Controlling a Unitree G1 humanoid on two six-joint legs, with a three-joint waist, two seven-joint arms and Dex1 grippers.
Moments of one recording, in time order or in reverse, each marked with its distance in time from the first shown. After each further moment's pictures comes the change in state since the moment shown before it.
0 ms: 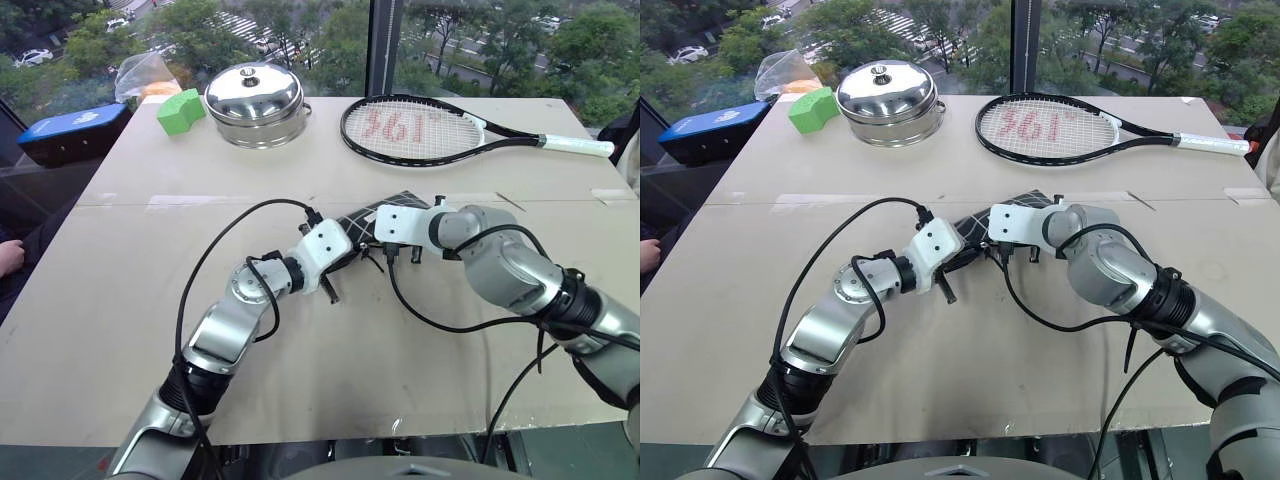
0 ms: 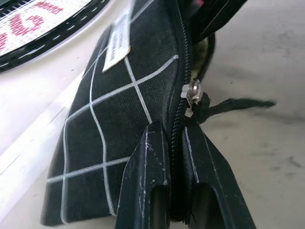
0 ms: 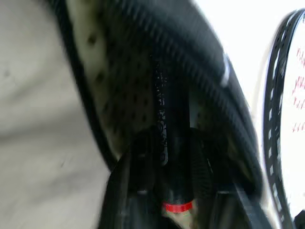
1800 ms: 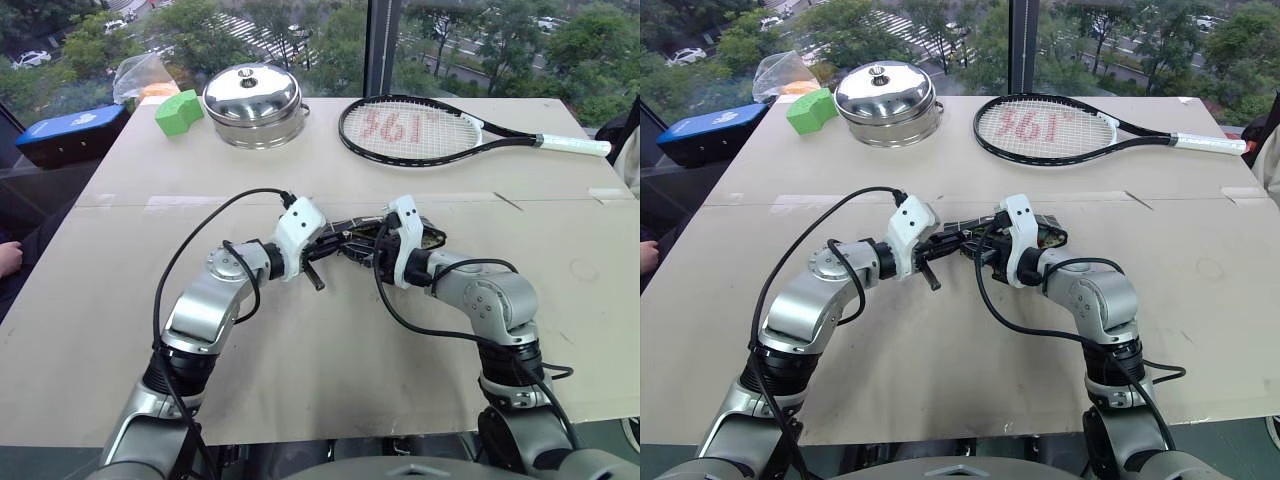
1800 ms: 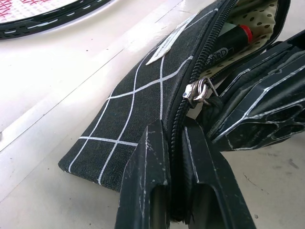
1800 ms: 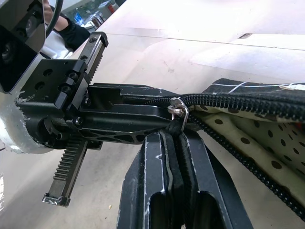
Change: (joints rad) left arm -0.064 0.051 0.122 0.030 -0.154 0.172 -0.062; right arm 0.398 0.600 -0.726 -0.054 0.780 0.255 -0.339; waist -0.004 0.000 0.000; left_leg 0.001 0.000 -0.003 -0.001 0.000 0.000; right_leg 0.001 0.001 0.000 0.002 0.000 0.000
